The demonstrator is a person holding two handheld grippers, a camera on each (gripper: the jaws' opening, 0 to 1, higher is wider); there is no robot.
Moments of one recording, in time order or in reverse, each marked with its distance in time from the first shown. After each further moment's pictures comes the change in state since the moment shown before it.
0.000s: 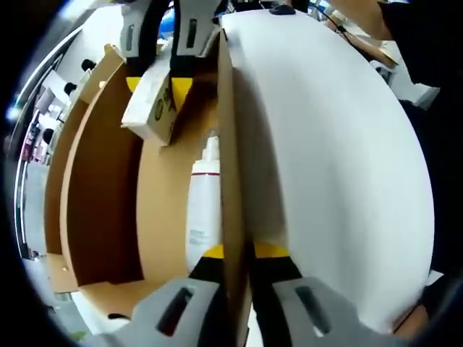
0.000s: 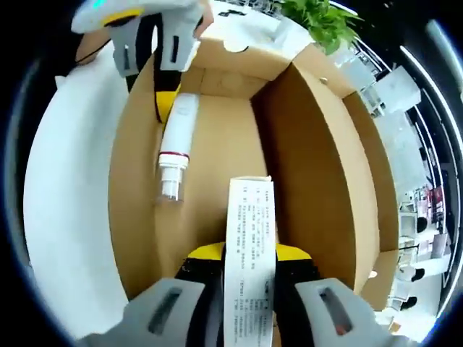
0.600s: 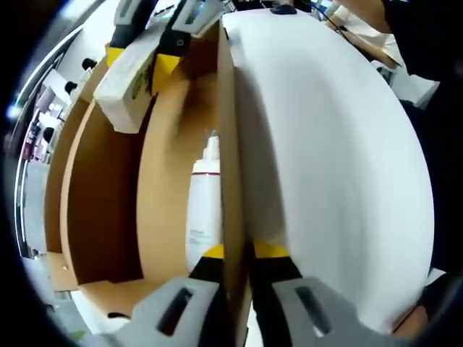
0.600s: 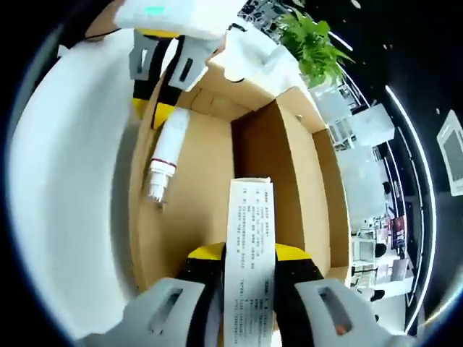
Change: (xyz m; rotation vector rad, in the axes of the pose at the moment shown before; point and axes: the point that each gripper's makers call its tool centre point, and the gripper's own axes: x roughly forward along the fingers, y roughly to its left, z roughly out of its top) left arm 0.000 0.000 -0.001 -0.008 0.003 0.001; right arm -0.032 -0.019 0.009 -0.138 -0.076 -0.221
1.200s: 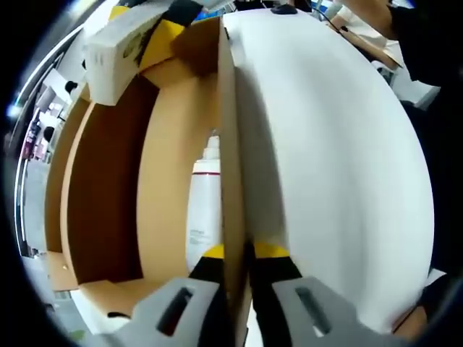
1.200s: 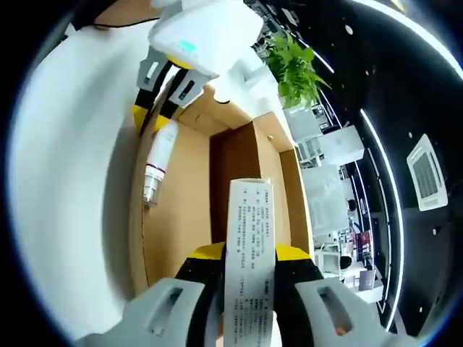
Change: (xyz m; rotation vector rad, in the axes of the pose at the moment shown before) left arm 0.000 0.000 0.000 -0.005 0.002 0.001; right arm -0.037 -0.018 0.012 -0.053 -0.103 -0.232
